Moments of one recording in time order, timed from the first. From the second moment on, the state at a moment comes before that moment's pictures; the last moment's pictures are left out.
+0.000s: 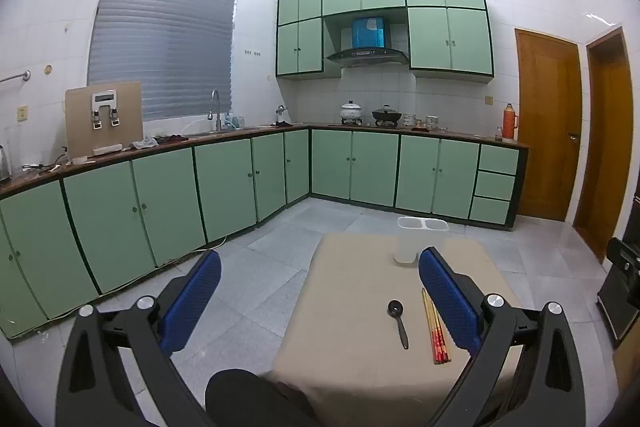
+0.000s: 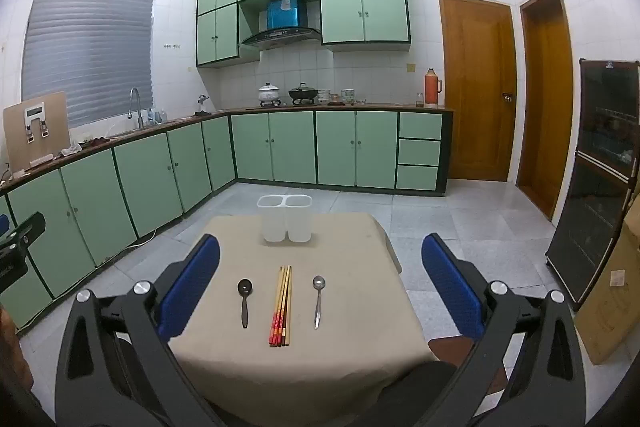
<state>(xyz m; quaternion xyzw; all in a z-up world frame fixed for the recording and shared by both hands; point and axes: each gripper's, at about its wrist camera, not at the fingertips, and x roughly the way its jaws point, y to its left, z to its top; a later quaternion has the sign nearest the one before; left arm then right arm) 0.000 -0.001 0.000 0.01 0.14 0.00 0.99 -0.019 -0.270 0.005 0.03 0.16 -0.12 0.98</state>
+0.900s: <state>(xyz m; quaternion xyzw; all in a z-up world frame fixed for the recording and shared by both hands) 0.000 0.003 -0.001 0.00 0.15 0.00 0.99 -0.020 -0.279 0.006 0.03 0.15 -0.13 0.98</state>
